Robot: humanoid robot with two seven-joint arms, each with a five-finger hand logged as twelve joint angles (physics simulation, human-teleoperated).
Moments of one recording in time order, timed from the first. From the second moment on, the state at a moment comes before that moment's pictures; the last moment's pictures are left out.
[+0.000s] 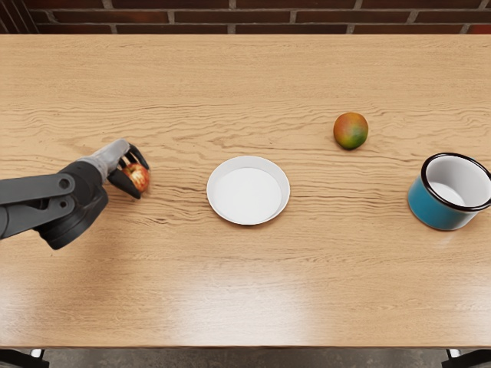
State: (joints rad) left arm -1.13 0.59 0.09 -1.46 0.88 0.49 0.61; right arm 0.03 0.00 -0.05 0.13 0.08 0.16 -0.42
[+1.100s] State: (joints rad) left arm -1.40 0.34 0.07 -1.52 0.66 0.43 0.61; right arm 0.05 0.00 -0.05 0.13 0.08 0.16 -0.42
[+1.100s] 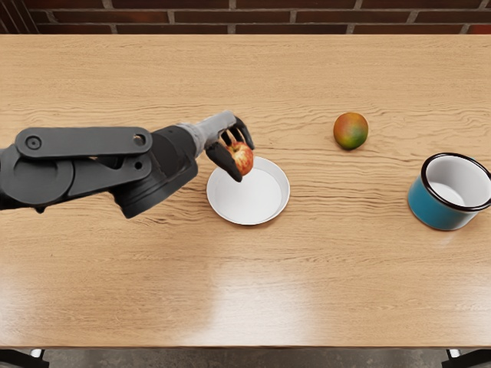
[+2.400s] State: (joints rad) left arm -1.18 0.94 -0.36 -1.55 -0.19 -0.36 0.61; right arm 0.05 0.00 -0.05 0.13 0.08 0.16 -0.42
